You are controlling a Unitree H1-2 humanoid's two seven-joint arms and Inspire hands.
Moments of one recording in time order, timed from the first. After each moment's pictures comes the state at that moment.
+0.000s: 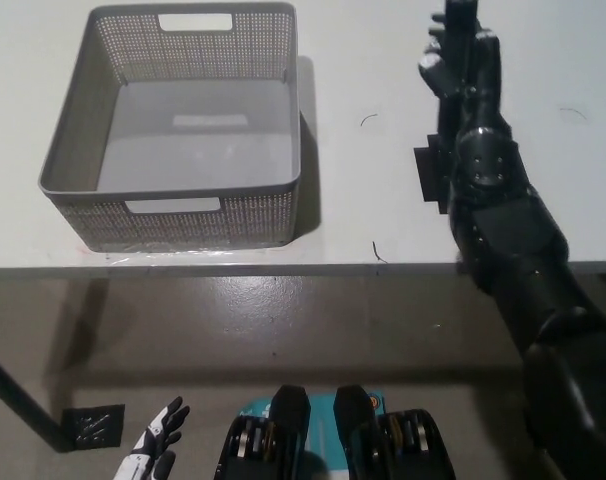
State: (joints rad) left_arm 0.23 0.16 -0.04 0.08 0.14 -0.41 -0.08; right_arm -1.11 -0.03 -0.06 1.10 -0.08 -0.22 -0.38
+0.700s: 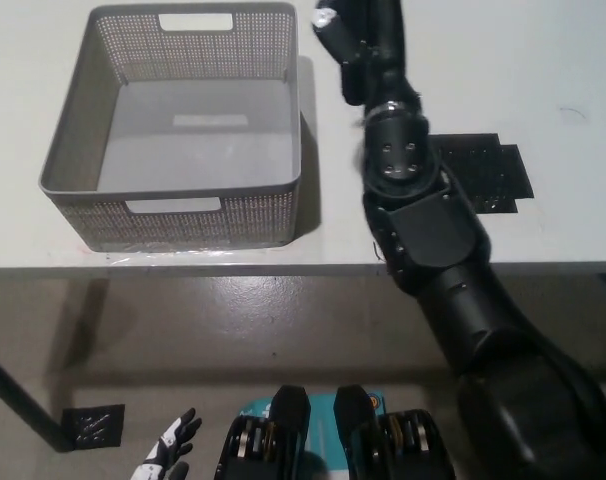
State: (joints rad) left_arm 0.23 0.16 -0.08 0.11 0.16 -0.42 -0.08; right_arm -1.11 0.13 0.04 0.85 -0.13 -0.15 -0.39
